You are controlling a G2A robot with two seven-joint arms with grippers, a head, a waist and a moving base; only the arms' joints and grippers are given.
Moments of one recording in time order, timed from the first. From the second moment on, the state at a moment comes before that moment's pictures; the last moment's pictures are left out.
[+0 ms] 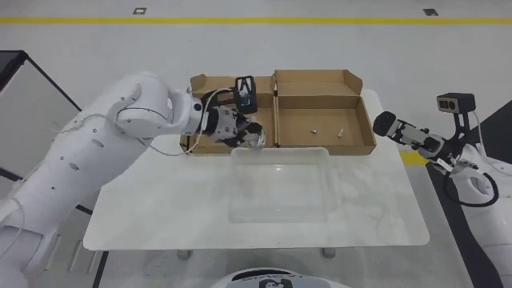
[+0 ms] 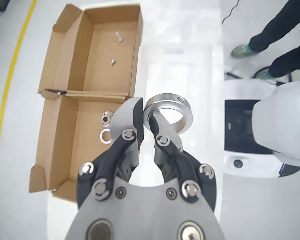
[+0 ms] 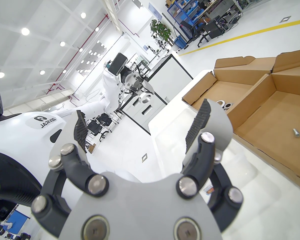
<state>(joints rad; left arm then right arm) 0.70 -0.81 -0.76 -1.78 0.30 -0.75 -0.87 -1.57 -0.81 1.65 -1.56 0.71 -0.71 1.11</state>
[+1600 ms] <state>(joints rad) 1.26 -0.72 -1.31 -2.04 0.04 -1.01 -0.07 -1.57 -0.81 1.65 -1.56 0.71 -0.71 1.11</state>
